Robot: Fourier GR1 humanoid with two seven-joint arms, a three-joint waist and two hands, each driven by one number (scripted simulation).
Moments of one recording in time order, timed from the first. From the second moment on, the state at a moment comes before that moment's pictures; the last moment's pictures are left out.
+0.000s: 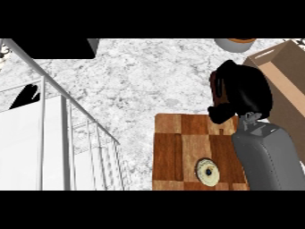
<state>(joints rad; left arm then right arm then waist) -0.05 0.29 0.15 -1.61 0.27 -0.04 0.27 -0.50 -0.06 0.09 -1.63 1.21 0.41 0.52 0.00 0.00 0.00</state>
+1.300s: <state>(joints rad) -0.06 0.27 0.17 -1.62 0.24 -0.06 0.28 -0.64 -0.36 -0.25 -1.56 1.19 0.30 0.48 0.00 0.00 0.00</state>
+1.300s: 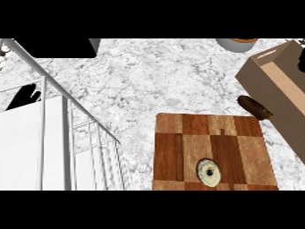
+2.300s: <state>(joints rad) -0.07 0.25 0.19 -1.63 0.24 -0.07 0.30 -0.58 -0.41 -0.40 -0.98 1.03 0.06 0.22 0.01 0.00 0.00</state>
